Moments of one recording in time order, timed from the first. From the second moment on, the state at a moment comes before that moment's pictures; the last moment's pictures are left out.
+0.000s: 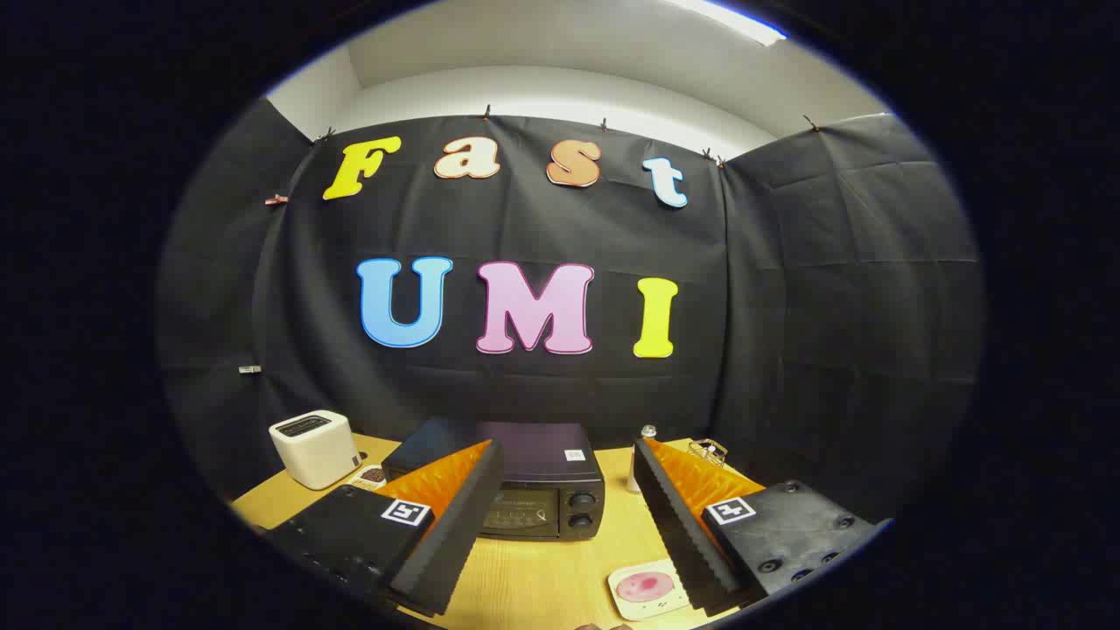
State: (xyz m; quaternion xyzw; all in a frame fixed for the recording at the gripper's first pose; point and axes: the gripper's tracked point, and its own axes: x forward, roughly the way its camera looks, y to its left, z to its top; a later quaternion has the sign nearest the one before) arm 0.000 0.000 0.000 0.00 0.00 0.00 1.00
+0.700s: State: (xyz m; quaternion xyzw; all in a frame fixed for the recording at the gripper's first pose) arm 0.013 0.012 -0.012 0.01 0.02 0.01 1.00
